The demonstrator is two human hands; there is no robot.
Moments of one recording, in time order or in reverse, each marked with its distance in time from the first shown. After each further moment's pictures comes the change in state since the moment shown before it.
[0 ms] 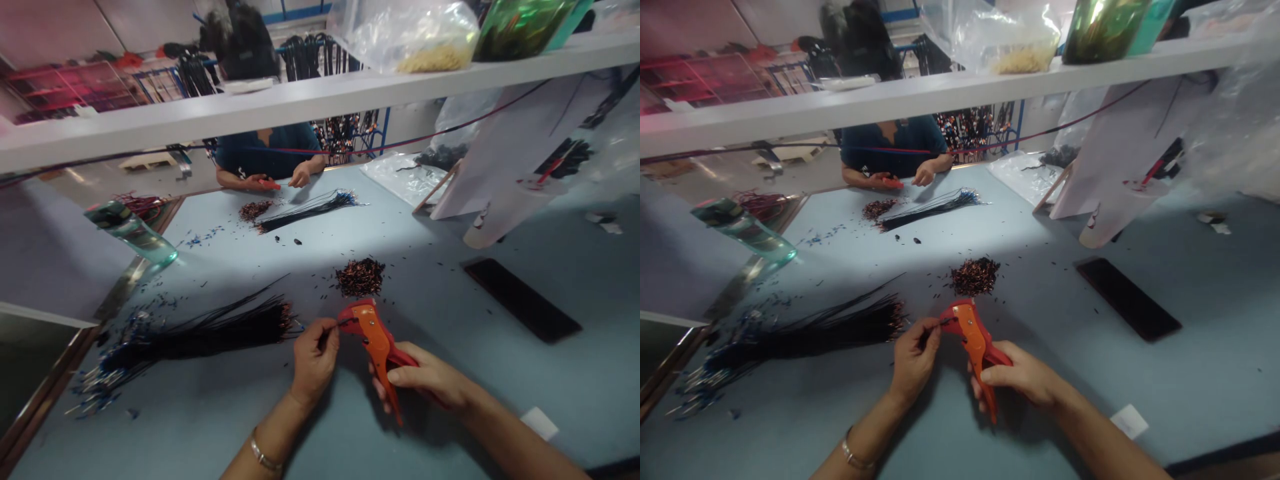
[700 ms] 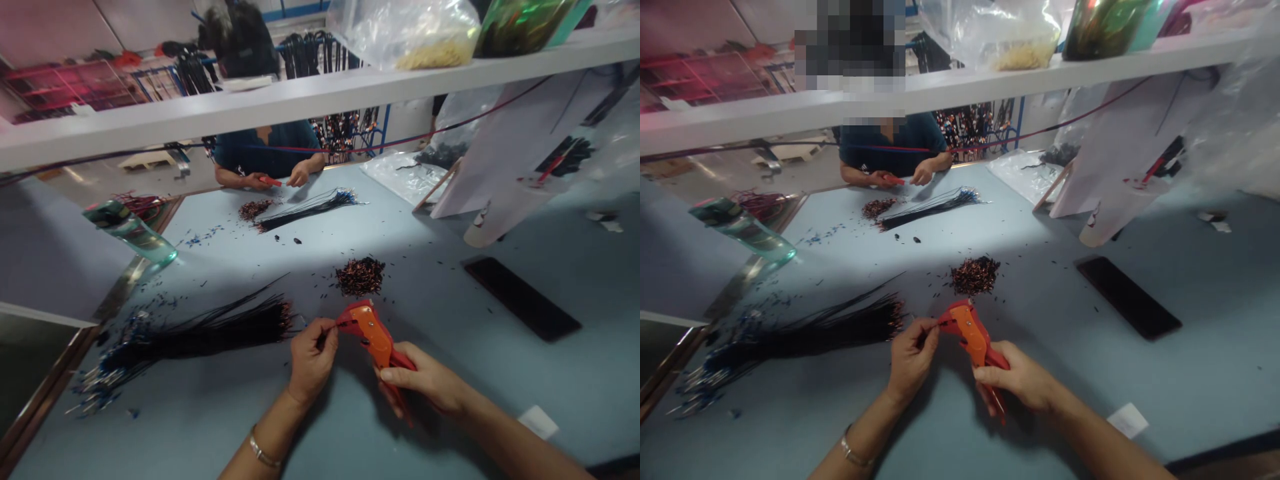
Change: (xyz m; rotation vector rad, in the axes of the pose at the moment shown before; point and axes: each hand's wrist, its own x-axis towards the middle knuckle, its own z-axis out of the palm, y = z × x) left_hand 0.002 0.002 -0.004 -0.022 -0.014 0.000; right_hand 0.002 0.006 0.008 -0.144 0.092 -0.012
